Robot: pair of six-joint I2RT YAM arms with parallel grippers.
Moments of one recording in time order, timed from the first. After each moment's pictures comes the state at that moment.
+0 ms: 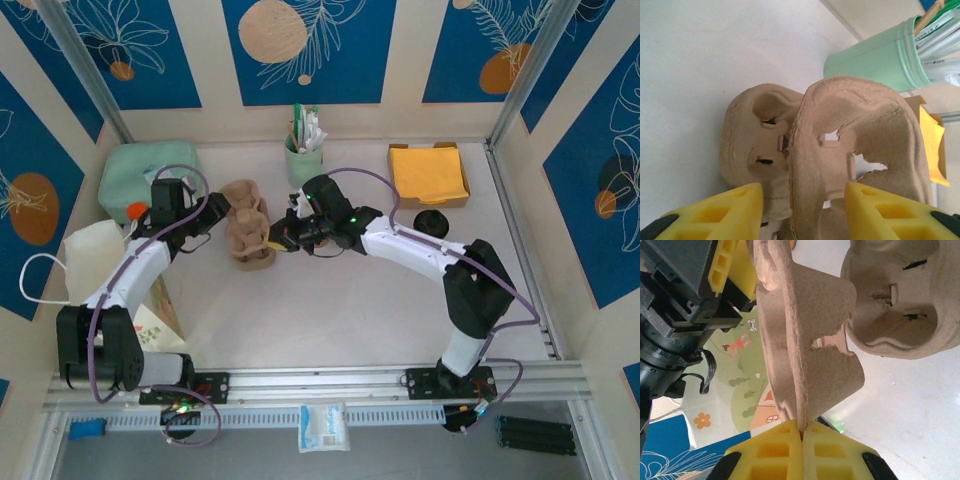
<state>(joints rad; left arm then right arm) -0.04 1.33 0.91 -0.23 0.35 -0.73 0.78 1.73 1.31 -0.20 -0.59 1.16</state>
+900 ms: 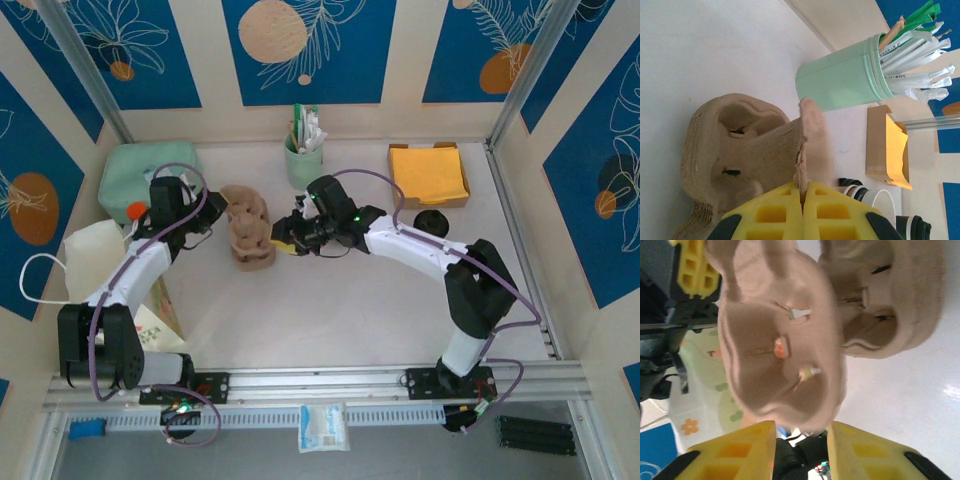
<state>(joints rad) -0.04 1.34 0.89 -0.11 0.41 -0.82 0.75 1.72 1.30 -0.28 -0.57 1.13</state>
